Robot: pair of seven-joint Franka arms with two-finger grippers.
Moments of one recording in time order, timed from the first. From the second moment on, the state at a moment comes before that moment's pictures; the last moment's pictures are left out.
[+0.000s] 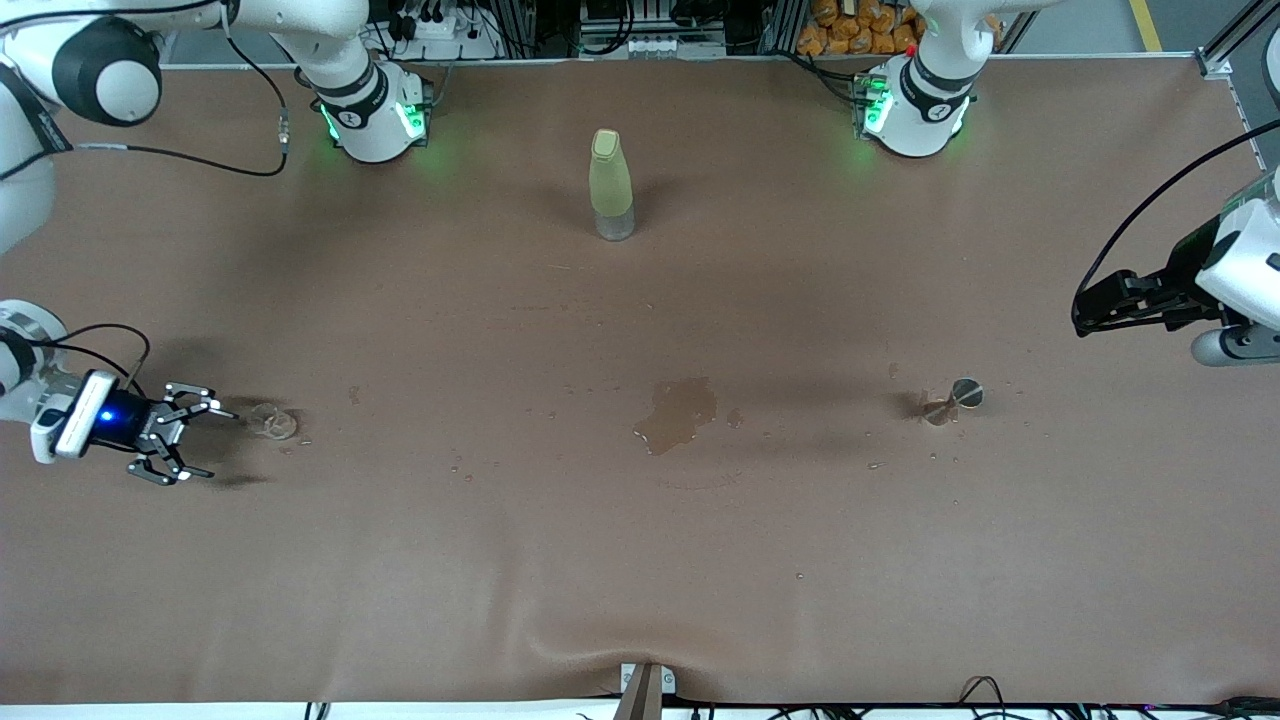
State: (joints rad) left arm 0.08 0.14 -0.15 -1.48 0.01 1.63 -0.05; right arm -0.50 0.96 -0.08 -1.42 1.19 1.55 -2.32
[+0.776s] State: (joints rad) left arm 0.30 0.36 -0.13 -1.49 -0.28 1.63 1.00; right arm -0.55 1.02 -0.08 -1.38 1.16 1.38 -2.43
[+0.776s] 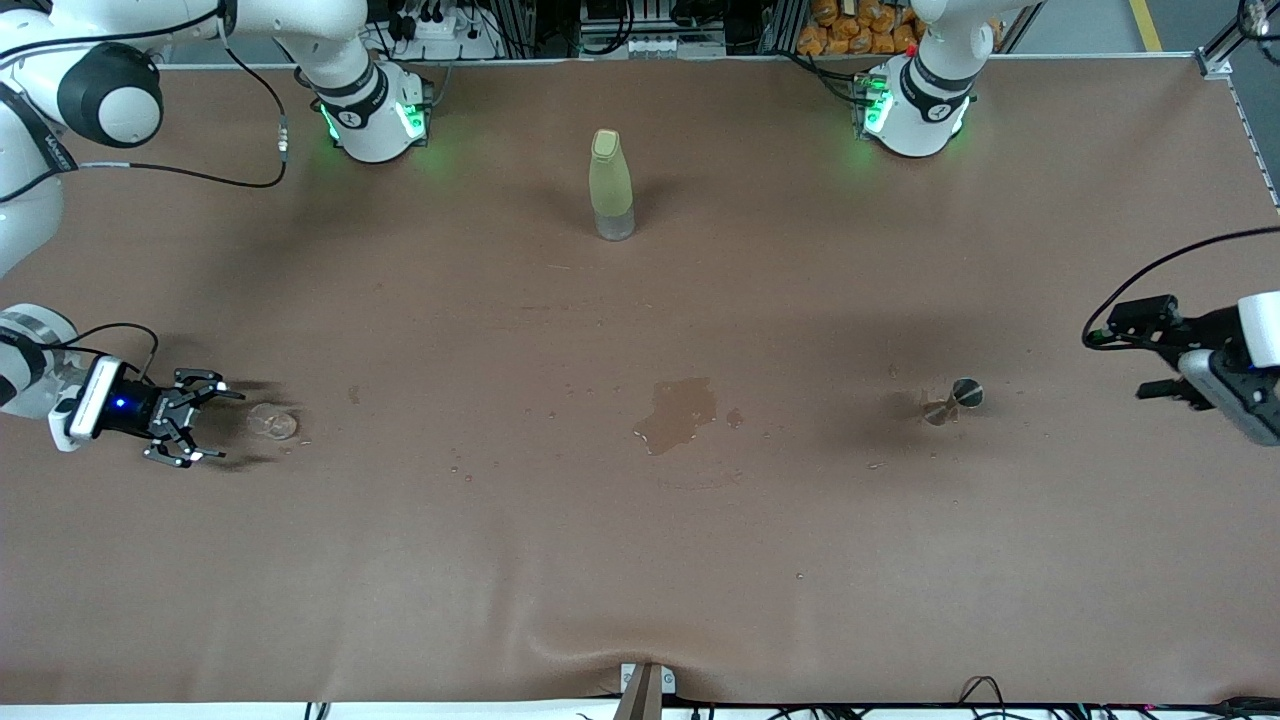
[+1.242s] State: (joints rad) left arm 0.36 0.47 -0.13 -1.52 -0.45 1.62 1.70; right arm -0.55 1.08 -0.07 -1.38 1.14 1.39 -2.52
